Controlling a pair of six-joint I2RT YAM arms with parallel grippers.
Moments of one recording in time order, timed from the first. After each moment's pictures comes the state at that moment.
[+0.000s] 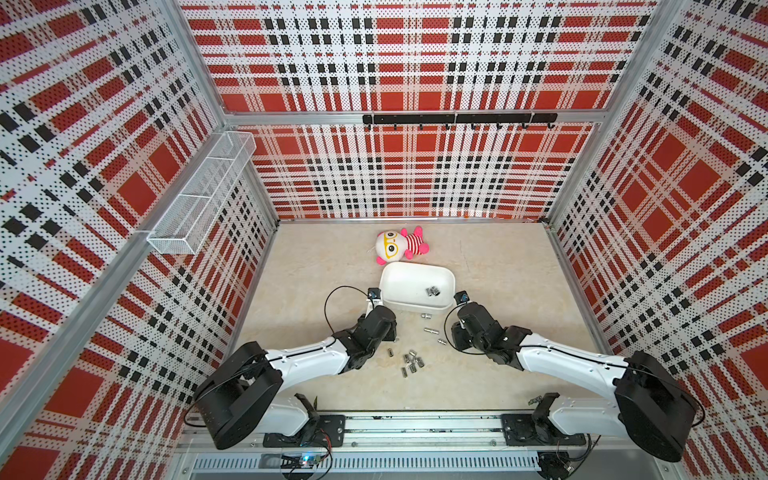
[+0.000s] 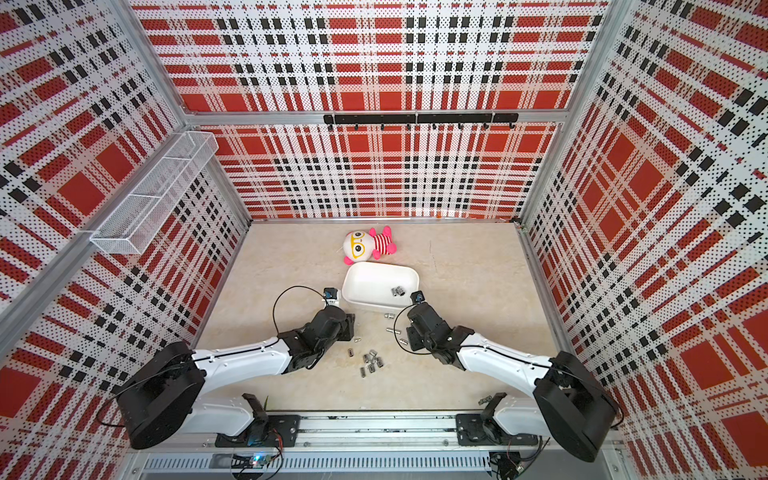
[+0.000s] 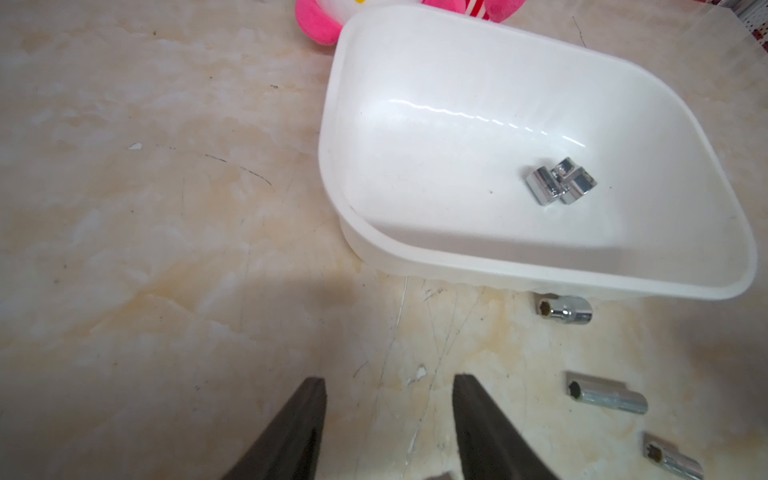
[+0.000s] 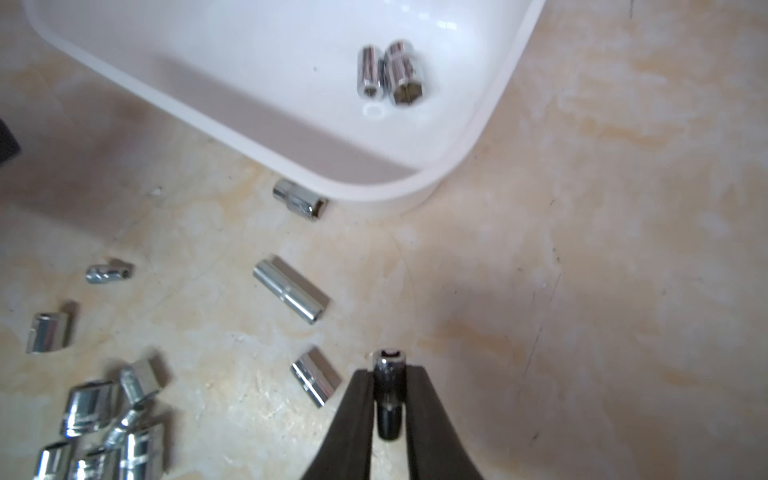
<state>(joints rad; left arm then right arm) -0.80 1.36 0.53 0.09 -0.41 -0.60 0.78 1.26 0.63 -0.23 0.25 0.36</state>
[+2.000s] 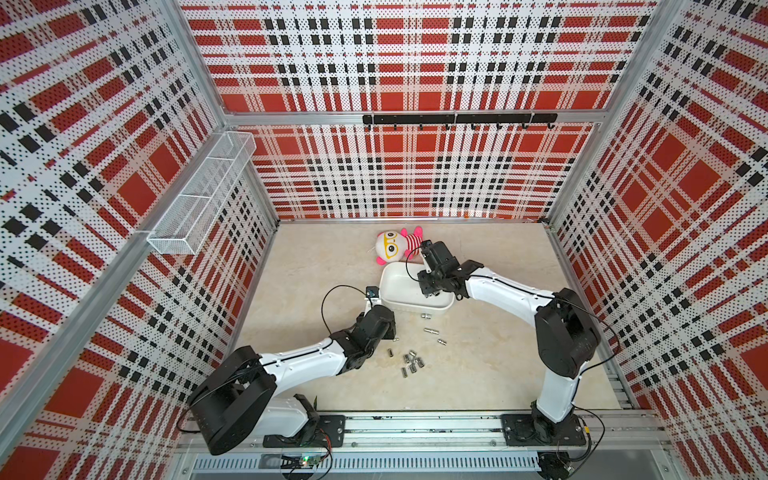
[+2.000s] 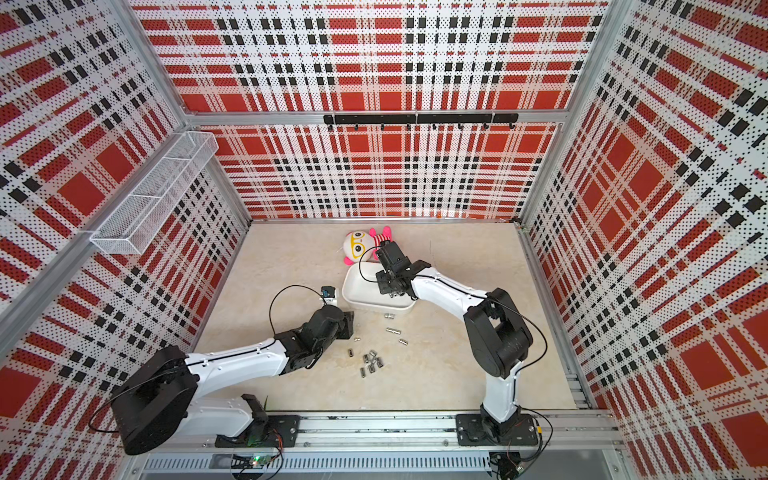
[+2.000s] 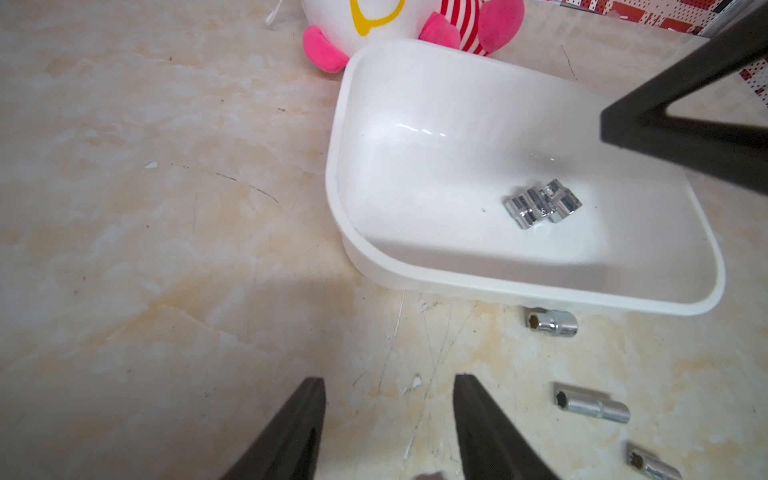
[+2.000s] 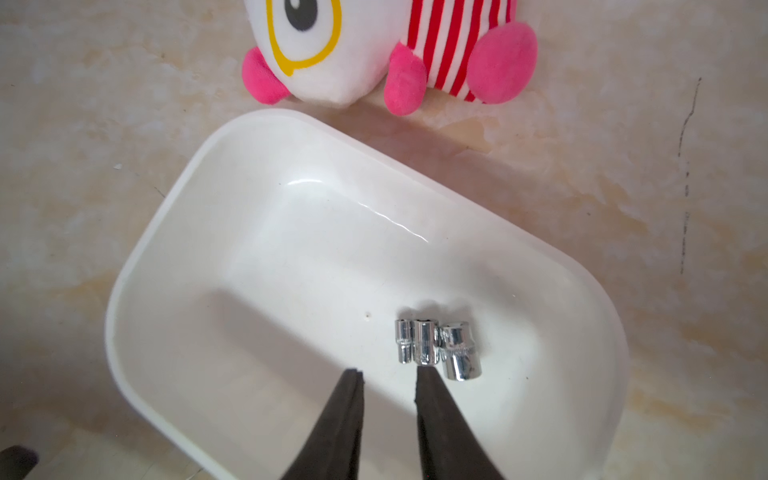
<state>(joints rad) -0.80 1.33 0.53 0.09 -0.42 -0.60 0.67 1.81 1.37 -0.44 0.14 0.27</state>
